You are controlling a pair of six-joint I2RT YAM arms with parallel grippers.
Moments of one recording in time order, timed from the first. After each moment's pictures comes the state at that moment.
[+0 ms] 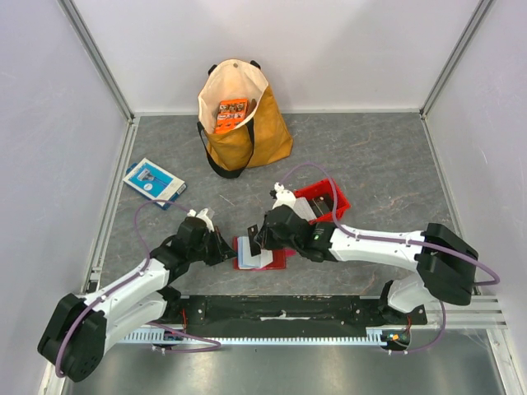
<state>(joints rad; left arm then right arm) -0.52 0.90 0.24 -0.13 0.24 -0.82 1.09 1.46 0.87 -0.07 0.22 0.91</state>
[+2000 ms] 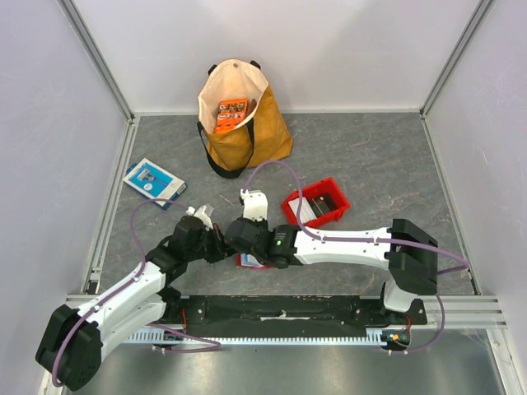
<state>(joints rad) -0.52 0.81 0.25 -0.14 0.27 -0.84 1.29 1.70 1.25 -0.39 0.61 0.88</state>
